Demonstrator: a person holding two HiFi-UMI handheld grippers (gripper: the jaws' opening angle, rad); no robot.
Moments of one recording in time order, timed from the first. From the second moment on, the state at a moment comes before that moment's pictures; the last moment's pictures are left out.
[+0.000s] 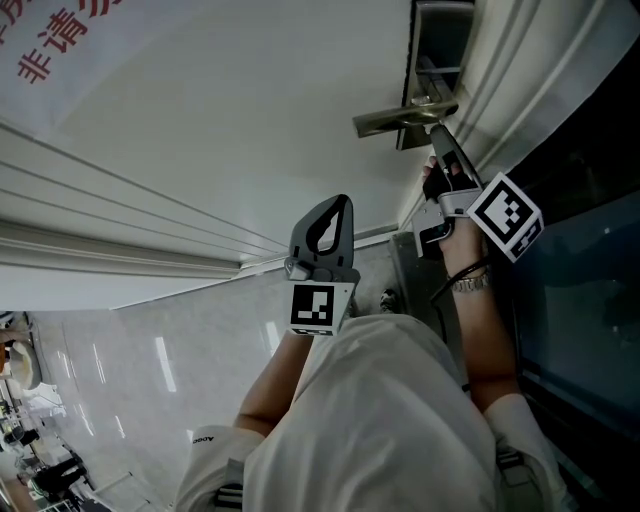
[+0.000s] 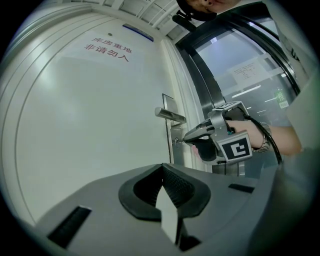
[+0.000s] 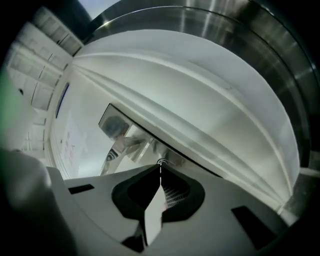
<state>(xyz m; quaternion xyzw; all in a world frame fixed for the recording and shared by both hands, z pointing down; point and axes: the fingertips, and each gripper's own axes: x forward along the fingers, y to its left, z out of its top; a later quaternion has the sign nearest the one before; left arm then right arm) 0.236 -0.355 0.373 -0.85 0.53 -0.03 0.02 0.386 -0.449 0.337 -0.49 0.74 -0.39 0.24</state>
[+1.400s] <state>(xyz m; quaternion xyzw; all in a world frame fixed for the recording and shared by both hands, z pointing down) 0.238 -0.356 0.378 -0.85 0.53 -0.02 0.01 0.372 -0.446 0.341 -0.57 0.82 -0.07 -0.05</state>
